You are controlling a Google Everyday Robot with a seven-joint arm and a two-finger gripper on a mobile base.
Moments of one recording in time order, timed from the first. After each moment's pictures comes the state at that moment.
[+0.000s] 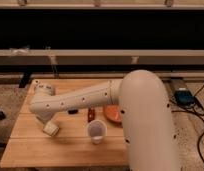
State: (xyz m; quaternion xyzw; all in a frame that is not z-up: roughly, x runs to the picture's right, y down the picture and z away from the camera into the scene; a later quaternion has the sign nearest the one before) arm -0.291 0.168 0.780 -0.29 -0.06 0.26 0.92
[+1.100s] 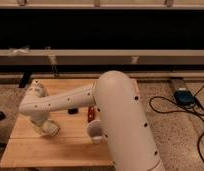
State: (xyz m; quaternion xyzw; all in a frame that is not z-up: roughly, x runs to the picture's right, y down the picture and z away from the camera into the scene) arm -0.324 0.202 0.815 -0.32 -0.02 0.19 0.93
